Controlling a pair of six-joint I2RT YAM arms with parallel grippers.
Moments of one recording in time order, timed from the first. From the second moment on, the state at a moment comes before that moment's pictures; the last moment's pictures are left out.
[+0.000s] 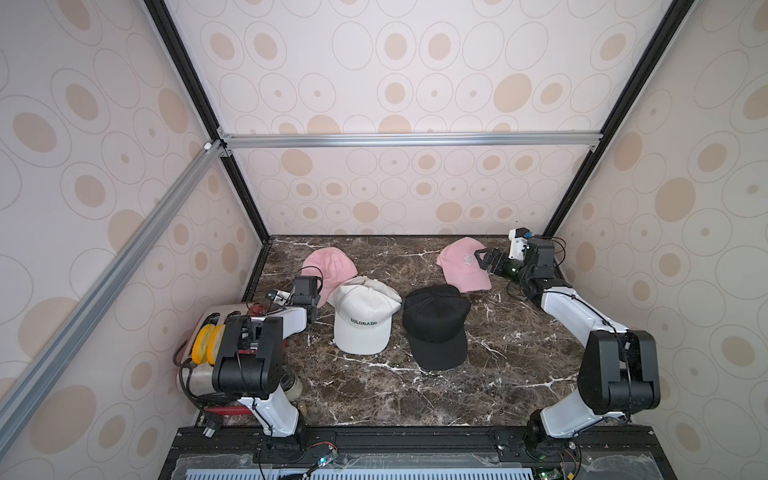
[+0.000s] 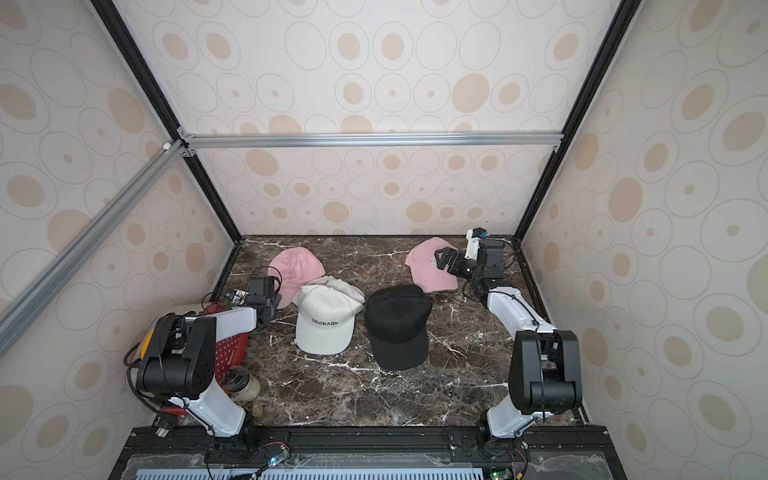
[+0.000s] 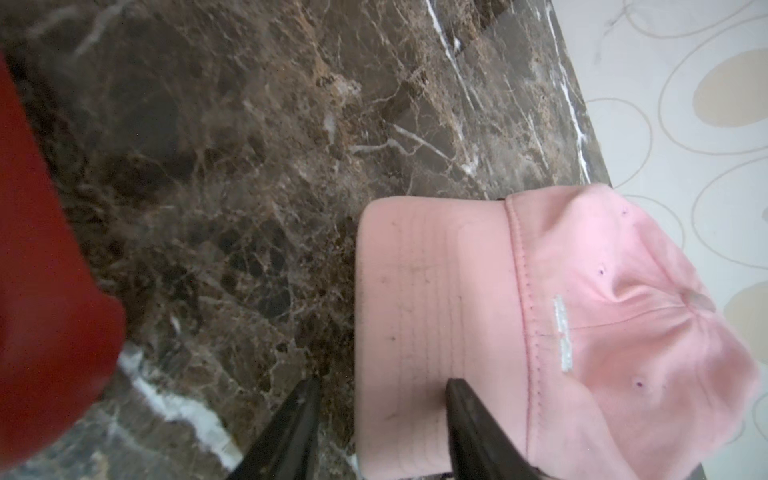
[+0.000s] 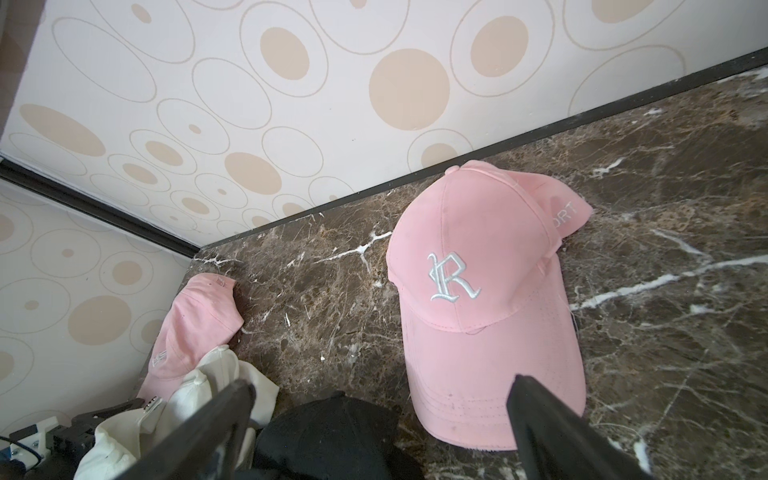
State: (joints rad) left arm -0.03 1.69 0.80 0.06 -0.38 -1.18; right arm 0.11 1.57 1.07 0.03 -0.39 0.41
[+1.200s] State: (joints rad) left arm 0.11 1.66 0.68 0.30 -0.10 -1.05; right arm 0.13 1.57 1.09 0.01 -0.41 0.41
